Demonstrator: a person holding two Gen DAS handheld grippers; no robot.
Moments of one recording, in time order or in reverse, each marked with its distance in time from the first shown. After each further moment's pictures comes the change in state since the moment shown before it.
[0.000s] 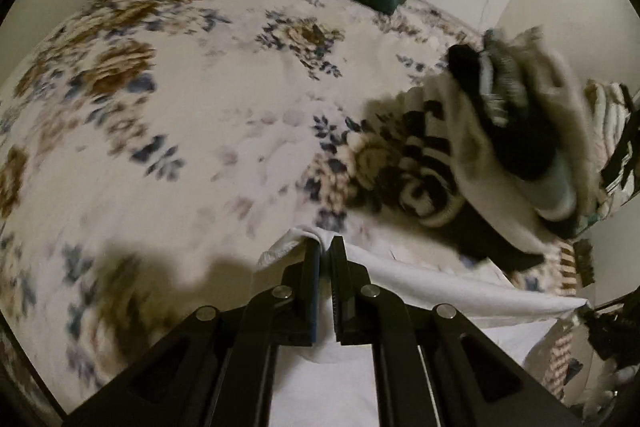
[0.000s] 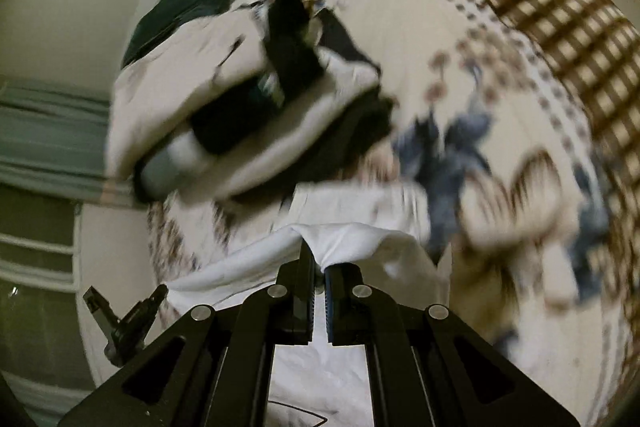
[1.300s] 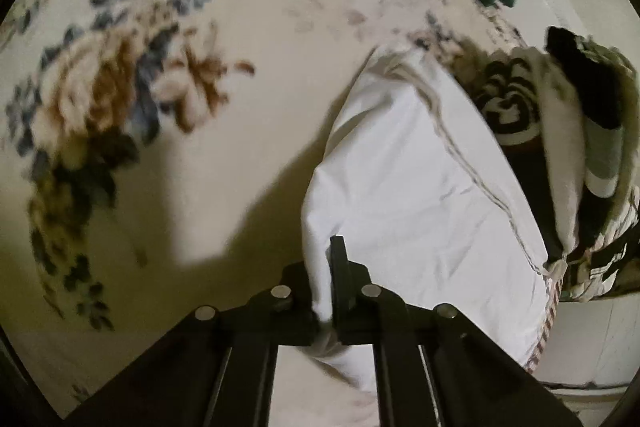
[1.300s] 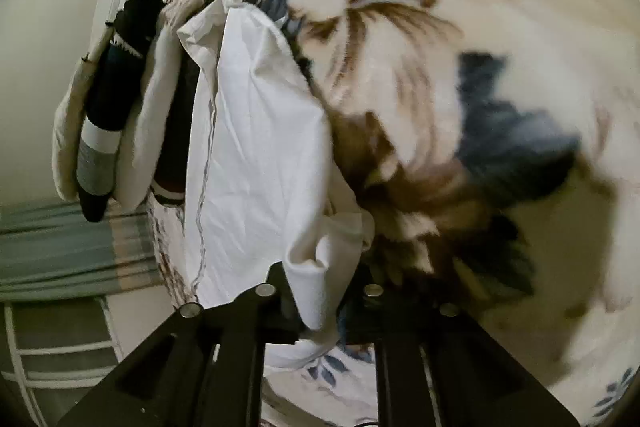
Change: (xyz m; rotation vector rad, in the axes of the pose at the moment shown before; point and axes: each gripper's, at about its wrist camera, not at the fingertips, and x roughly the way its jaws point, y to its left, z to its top) left arm 0.005 0.058 -0.165 -0.442 0.094 -0.024; right arm 0.061 -0.097 -0.173 0.432 -0.086 0.073
